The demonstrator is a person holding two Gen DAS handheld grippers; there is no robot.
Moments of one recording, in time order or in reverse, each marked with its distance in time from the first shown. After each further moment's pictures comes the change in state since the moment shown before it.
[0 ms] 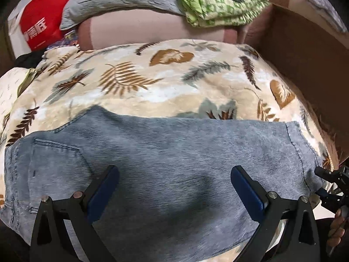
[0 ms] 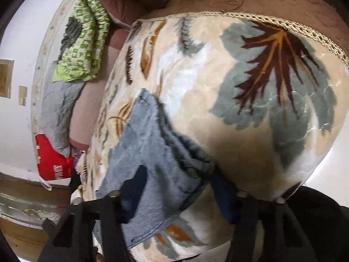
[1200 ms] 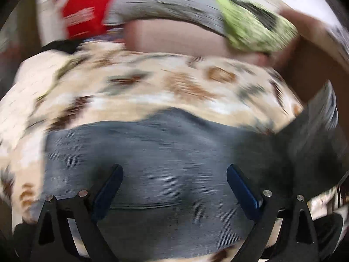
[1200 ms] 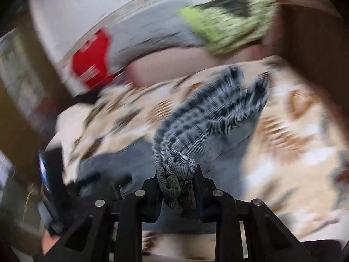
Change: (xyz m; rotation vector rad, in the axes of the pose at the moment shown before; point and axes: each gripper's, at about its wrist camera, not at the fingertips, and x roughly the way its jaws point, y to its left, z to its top) left arm -0.074 0.142 -0.026 -0.172 -0.091 0.092; right arm 0.022 0.251 -0.187 -0.868 -0.031 0.011
